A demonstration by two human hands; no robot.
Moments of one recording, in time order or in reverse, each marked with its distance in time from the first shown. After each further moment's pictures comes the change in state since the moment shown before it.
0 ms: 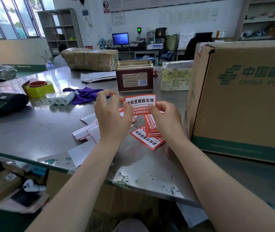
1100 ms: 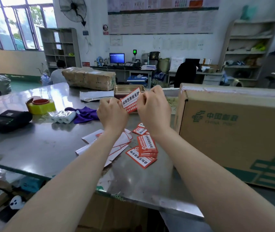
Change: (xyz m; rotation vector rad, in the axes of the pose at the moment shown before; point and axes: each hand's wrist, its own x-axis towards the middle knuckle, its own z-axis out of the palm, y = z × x) left_hand 0.077 0.039 -0.008 0.234 -0.146 -0.295; right_hand 0.008 -0.108 -0.013 -0.571 0.322 -0.608
